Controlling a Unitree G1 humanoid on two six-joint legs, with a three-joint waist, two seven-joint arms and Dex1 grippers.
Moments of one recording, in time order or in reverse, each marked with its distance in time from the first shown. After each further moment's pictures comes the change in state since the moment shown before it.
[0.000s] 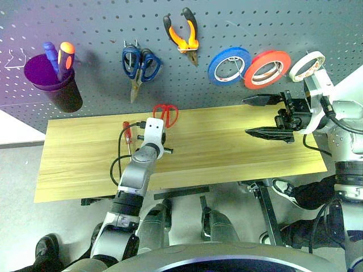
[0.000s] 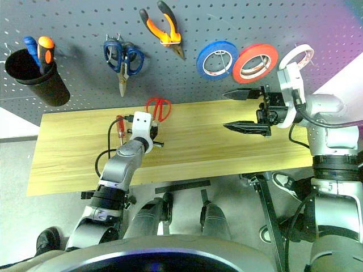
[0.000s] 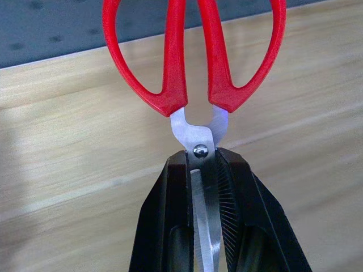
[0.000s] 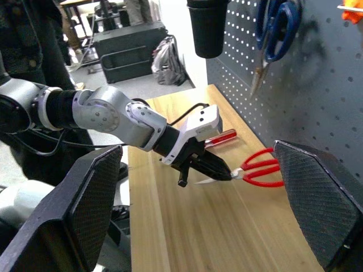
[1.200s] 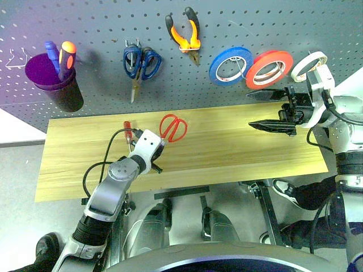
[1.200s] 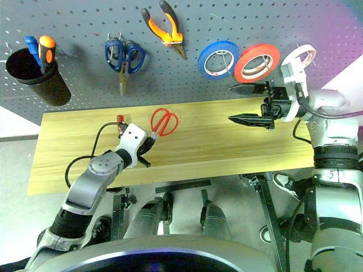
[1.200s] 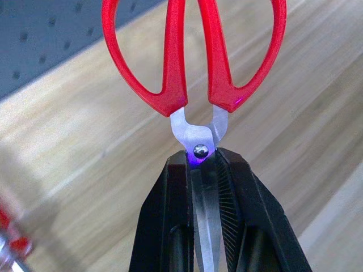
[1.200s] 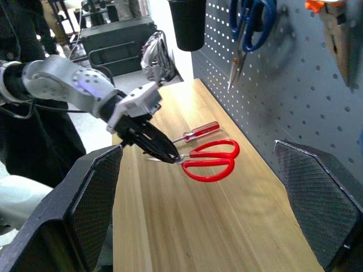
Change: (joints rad) left arm 0.252 0.291 -0.122 -0.473 -0.010 0.058 -0.273; right arm -0.100 -0.017 0.052 0.213 -0.025 -0.118 0.027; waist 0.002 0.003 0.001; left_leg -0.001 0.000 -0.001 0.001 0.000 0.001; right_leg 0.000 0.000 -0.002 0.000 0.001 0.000
